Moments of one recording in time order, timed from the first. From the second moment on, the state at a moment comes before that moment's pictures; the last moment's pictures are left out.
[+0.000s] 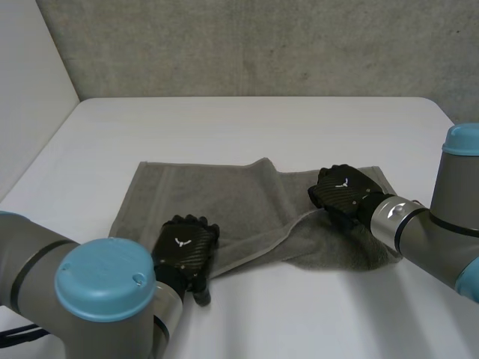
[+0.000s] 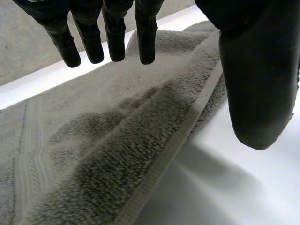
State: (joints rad) left arm 3.93 -1.95 -1.80 3.34 -1.82 3.17; right arm 1.89 -1.14 1.53 0.08 1.21 2.51; left_hand 0.34 0.30 0.22 0.23 0.09; right_hand 1.31 1.31 0.22 0.25 1.17
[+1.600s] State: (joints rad) left arm 4.26 -1.73 -1.87 3.37 -1.61 3.38; right arm 1.83 -1.35 1.67 0.28 1.14 2.44; left_hand 1.26 1.34 0.22 0.23 1.13; right_hand 1.31 1.32 0.22 0.25 1.17
